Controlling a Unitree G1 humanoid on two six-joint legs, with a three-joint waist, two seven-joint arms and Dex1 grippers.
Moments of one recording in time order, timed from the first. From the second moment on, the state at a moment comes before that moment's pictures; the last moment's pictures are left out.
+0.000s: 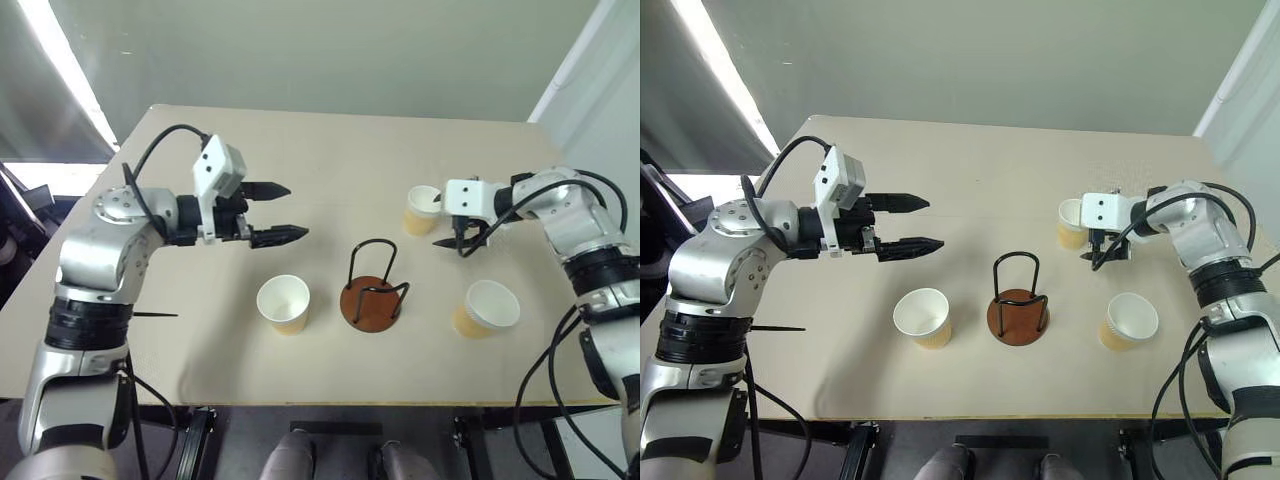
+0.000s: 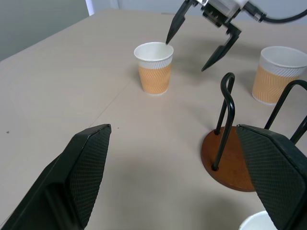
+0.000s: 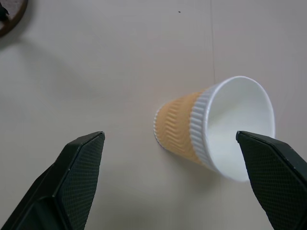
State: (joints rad) left arm -0.76 0.78 0.01 0.00 -0.47 0.61 -1.11; right arm -1.09 -0.74 0.37 0.72 -0.24 -0.16 1.16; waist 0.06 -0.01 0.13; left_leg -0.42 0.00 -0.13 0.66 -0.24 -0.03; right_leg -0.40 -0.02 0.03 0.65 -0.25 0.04
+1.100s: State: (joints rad) left arm -0.77 0.76 0.00 0.00 -0.47 0.60 -1.09; right arm -1.16 -0.69 0.36 0.81 -0.32 -0.22 1.25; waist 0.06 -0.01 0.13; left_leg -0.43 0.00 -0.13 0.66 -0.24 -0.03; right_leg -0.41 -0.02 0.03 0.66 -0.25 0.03
